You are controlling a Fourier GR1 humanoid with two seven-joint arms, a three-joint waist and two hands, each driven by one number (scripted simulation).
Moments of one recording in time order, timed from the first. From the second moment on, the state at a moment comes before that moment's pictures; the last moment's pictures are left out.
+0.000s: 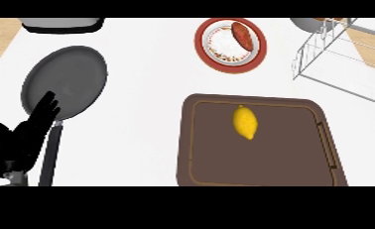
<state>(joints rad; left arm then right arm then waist) 0.03 0.33 0.16 -1.41 0.10 -0.05 0.08 -0.47 -0.58 -0.67 -2.20 0.08 0.64 0.87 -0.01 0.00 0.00</state>
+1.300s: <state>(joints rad) 0.02 0.28 0.16 -1.42 0.07 -0.07 0.08 -0.69 -0.97 -0.40 -1.52 0.45 0.43 0.57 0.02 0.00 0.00</state>
